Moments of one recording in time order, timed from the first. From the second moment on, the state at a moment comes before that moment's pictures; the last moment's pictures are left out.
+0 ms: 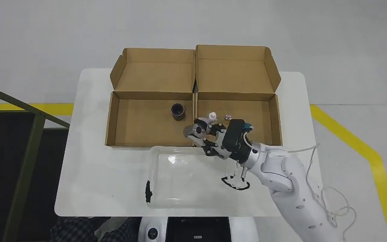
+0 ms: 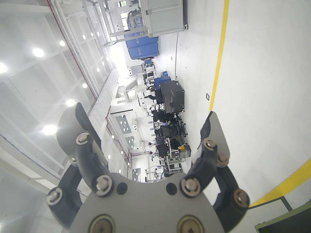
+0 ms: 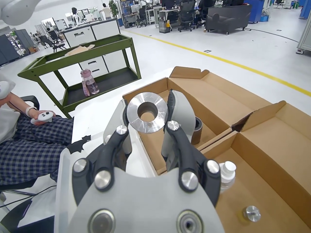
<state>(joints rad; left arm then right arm) -0.01 -0.37 -0.75 -1.25 2.03 -0.40 0.22 -1.27 -1.20 1.13 -1.92 -1.03 -0.62 0.20</state>
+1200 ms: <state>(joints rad) -0.01 -0.37 -0.75 -1.25 2.03 -0.40 0.22 -0.88 -1.32 0.75 -1.57 -1.35 -0.38 0.47</state>
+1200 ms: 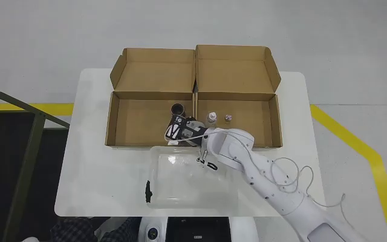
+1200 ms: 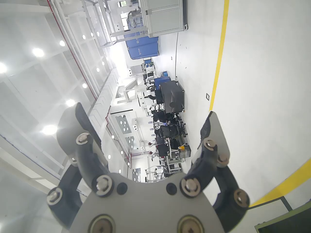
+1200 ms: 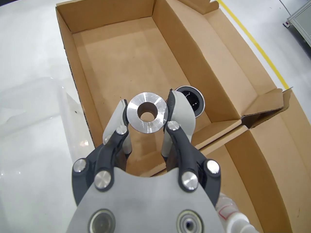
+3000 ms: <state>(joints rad) -0.01 -0.37 -0.75 -1.25 2.03 -0.40 0.22 -0.79 -1.41 0.70 -1.37 -1.34 -0.48 0.54</state>
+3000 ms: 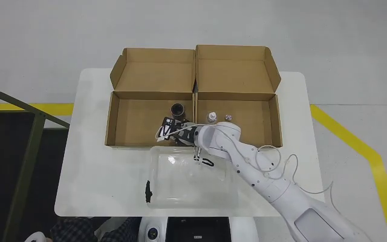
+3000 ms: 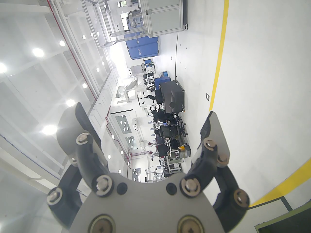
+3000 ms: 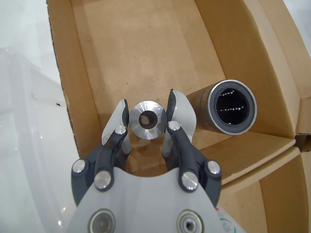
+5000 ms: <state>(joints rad) -0.01 -0.37 -0.75 -1.25 2.03 -0.40 0.22 -1.63 -1.22 1.63 -1.98 -1.41 -0.64 -0.10</state>
